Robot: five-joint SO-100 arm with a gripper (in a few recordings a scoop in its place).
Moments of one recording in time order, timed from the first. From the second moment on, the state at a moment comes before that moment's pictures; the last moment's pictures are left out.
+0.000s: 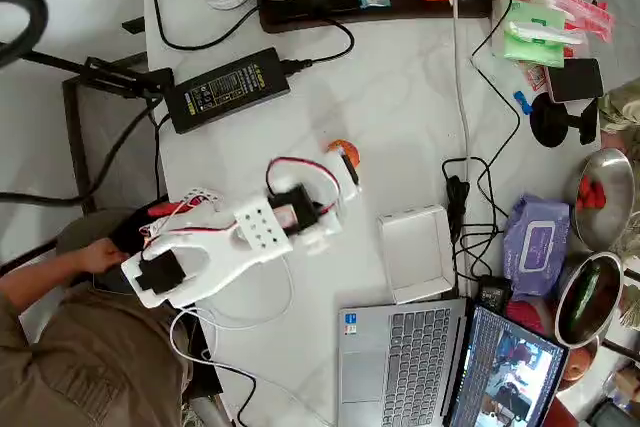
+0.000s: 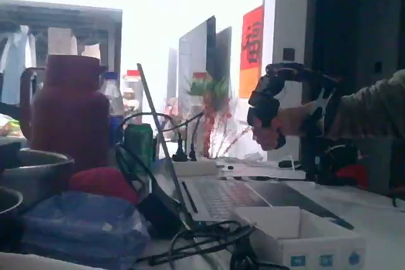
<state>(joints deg) -15.7 115.9 110.3 76.5 -5.1</state>
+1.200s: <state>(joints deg) -16.0 102.9 109.7 70.7 -5.0</state>
